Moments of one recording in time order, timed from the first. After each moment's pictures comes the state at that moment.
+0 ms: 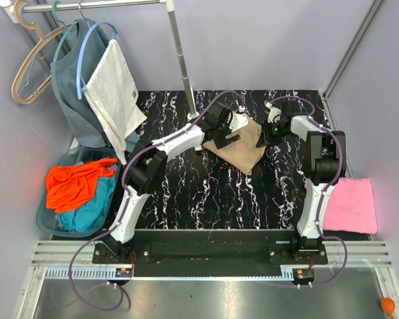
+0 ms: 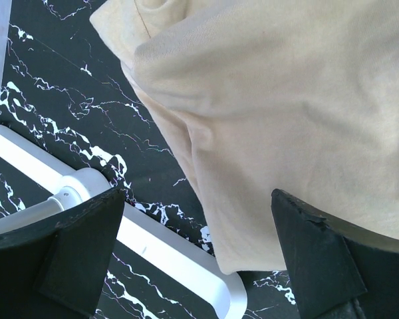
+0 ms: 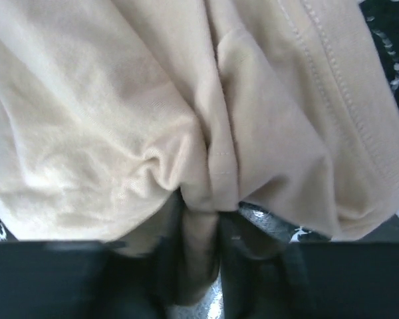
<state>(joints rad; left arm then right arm) -0.69 2.27 1.89 -0.38 -0.06 0.57 0.01 2.13 1.52 -0.53 -0.49 -0.07</state>
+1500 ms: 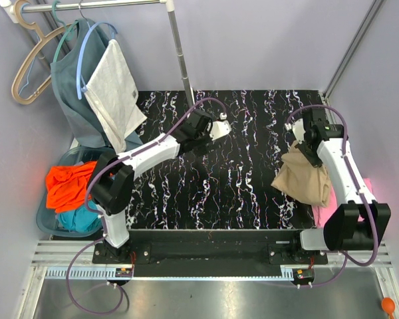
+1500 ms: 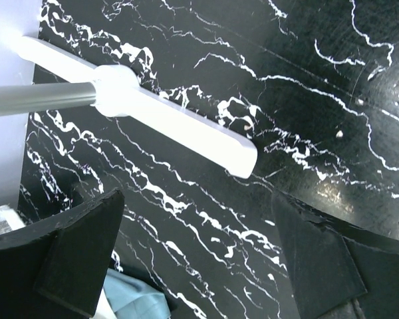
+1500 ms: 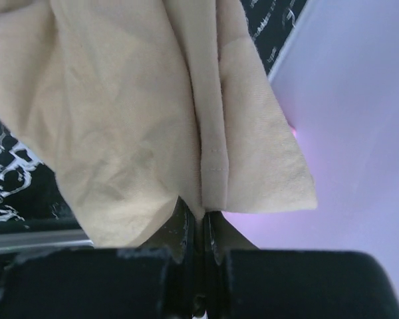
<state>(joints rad) -0.68 1.85 1.43 -0.34 -0.15 0.63 0.01 1.39 1.26 -1.06 0.34 -0.55</state>
